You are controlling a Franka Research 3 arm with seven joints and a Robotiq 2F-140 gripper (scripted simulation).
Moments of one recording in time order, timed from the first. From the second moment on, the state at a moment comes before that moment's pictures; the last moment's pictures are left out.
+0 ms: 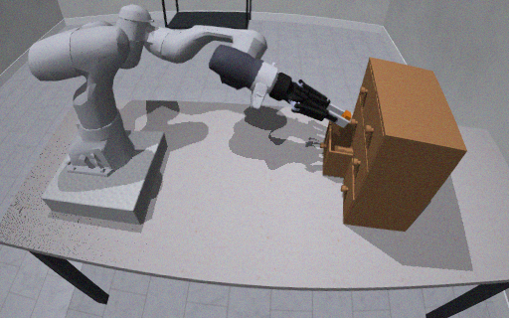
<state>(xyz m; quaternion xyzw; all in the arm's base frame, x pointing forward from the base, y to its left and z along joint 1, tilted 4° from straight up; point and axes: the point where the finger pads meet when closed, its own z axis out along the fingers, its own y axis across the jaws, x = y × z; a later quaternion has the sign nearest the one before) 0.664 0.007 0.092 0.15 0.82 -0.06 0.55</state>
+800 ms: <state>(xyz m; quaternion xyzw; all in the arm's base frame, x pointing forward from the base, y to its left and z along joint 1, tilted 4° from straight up) 0.664 0.007 0.093 0.15 0.82 -0.06 0.55</state>
